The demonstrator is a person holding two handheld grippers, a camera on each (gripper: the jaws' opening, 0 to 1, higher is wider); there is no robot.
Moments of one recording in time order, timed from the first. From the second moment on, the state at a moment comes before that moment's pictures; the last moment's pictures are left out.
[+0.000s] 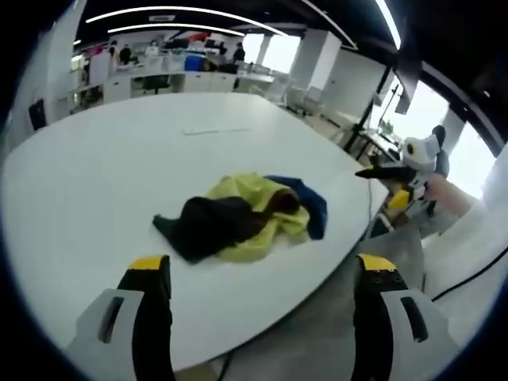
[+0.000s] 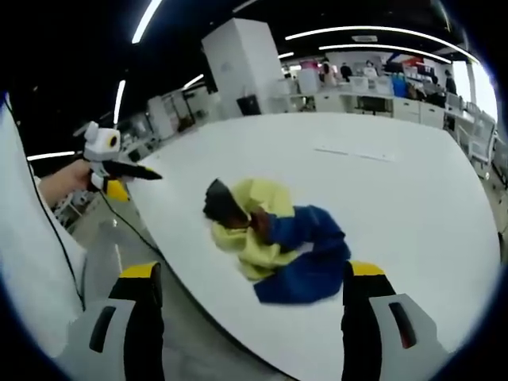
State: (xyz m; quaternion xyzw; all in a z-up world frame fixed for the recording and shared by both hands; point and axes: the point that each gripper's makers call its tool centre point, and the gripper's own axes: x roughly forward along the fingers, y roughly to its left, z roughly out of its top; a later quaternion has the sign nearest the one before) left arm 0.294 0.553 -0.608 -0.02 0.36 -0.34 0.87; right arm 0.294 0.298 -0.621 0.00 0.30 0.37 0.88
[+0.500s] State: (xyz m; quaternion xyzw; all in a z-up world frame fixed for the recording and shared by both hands) left arm 0.303 0.546 -0.616 -0.01 0.37 -0.34 0.86; right arm 0.307 0.304 -0.628 0.00 0.30 0.39 0.87
